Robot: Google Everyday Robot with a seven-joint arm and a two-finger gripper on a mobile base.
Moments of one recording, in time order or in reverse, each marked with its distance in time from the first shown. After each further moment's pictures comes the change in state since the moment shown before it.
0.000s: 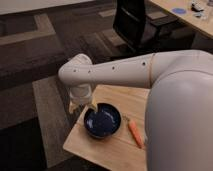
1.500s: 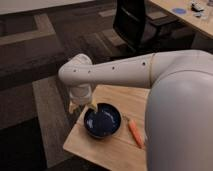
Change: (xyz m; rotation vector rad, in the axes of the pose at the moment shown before) arm 0.005 0.000 0.007 0.011 0.011 -0.003
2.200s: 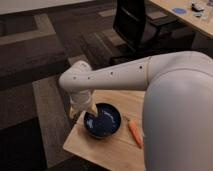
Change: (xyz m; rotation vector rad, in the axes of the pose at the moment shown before) arm 0.005 -0.001 0.029 -0.014 -0.009 0.007
